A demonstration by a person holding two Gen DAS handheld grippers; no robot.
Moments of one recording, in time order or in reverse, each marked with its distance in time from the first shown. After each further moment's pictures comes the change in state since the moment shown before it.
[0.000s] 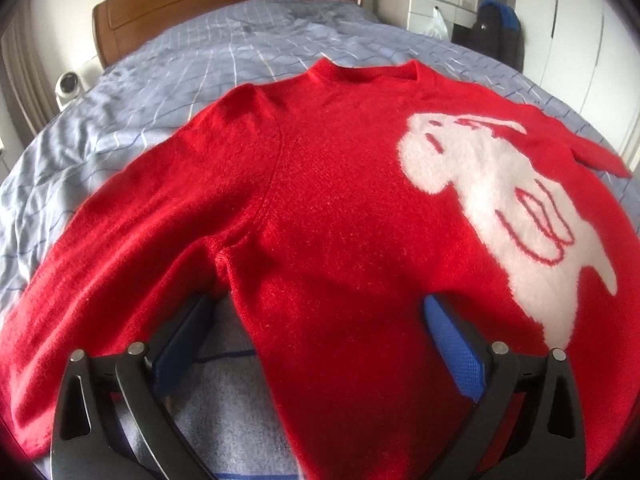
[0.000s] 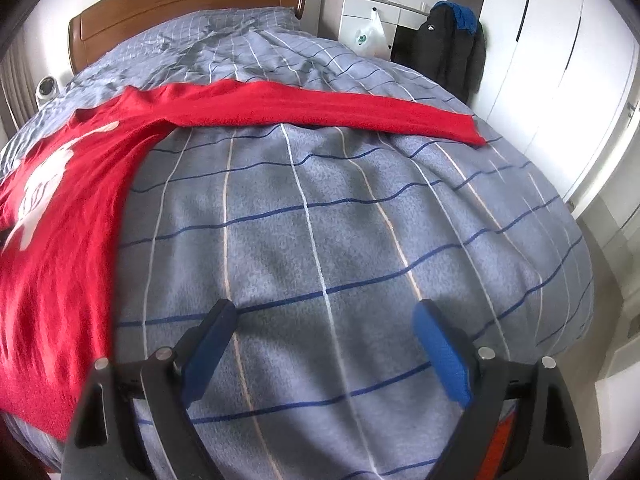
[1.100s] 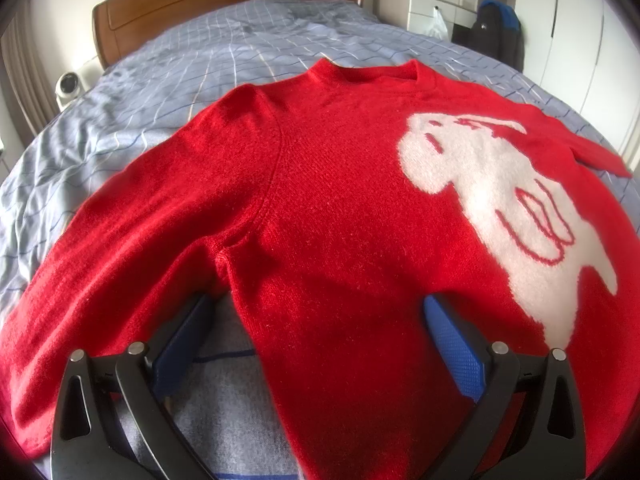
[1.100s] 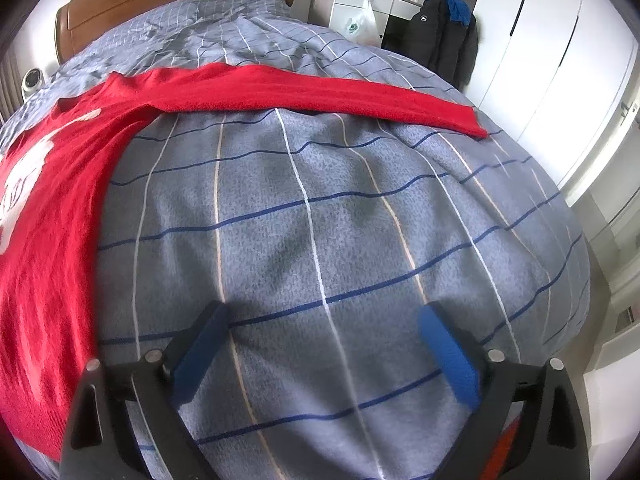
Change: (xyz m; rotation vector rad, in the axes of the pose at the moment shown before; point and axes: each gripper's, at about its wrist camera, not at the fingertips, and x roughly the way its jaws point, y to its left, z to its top) left arm 0.001 0.000 0.000 -0.001 0.000 -0.002; right arm 0.015 0.008 0.006 -0.001 0.045 -0.059
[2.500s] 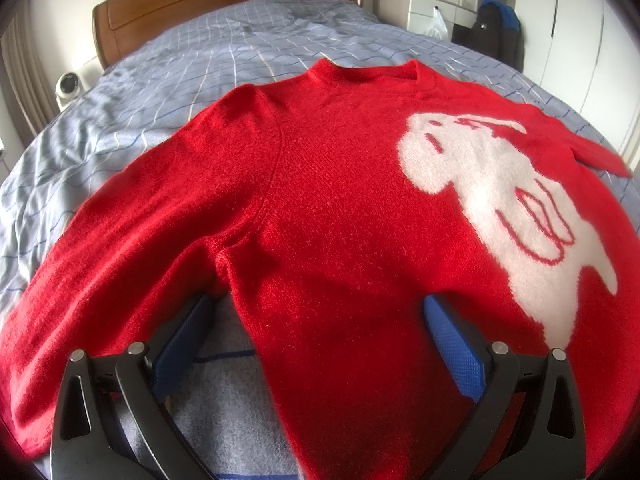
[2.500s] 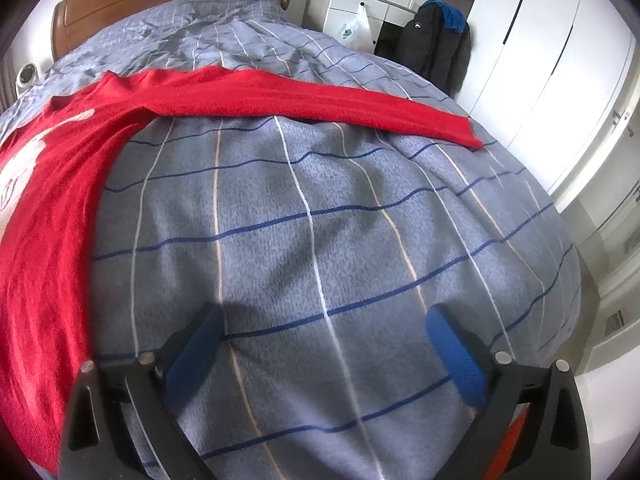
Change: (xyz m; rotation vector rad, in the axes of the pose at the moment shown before) left arm 0.000 0.000 0.000 0.000 0.000 -0.001; right arm -0.001 0.008 0.003 0.005 -0.029 -0.033
